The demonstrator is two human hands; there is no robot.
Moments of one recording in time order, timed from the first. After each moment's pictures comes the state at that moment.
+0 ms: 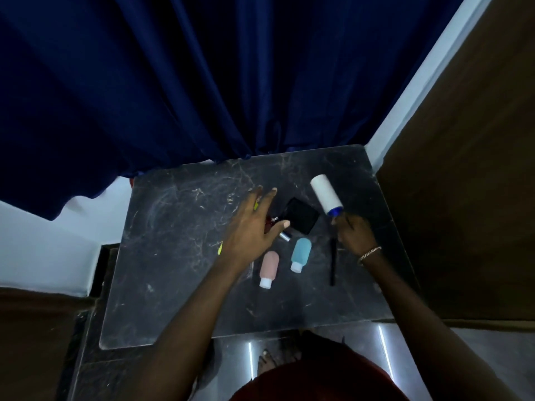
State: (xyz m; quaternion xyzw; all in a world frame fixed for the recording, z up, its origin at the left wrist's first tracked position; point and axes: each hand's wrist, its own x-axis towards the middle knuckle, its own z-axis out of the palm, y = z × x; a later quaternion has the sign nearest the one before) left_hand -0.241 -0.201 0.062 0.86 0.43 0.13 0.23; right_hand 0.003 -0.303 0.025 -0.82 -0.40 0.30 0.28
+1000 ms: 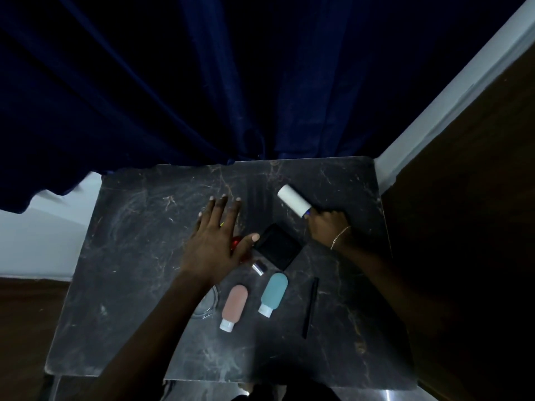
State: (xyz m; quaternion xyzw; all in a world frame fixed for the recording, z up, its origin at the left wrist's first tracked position) left_hand -0.179 -0.132 0.014 0.84 0.52 0.01 0.15; right_hand 0.114 -0.154 -0.084 -0.73 -0.67 0.11 -0.09
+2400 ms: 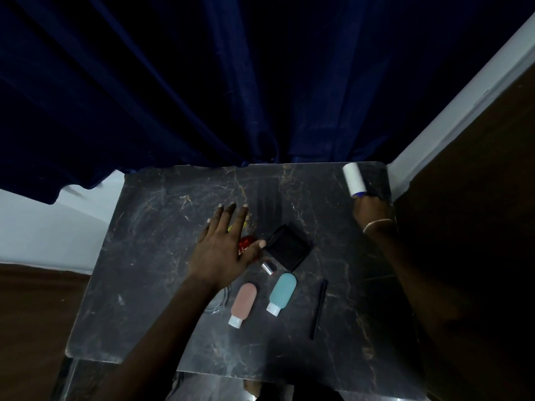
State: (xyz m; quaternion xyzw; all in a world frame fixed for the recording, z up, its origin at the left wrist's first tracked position) left_hand -0.190 -0.150 0.020 0.83 0.54 -0.02 0.14; right_hand 0.180 -0.142 -0.075 -0.87 -0.47 0.14 0.00
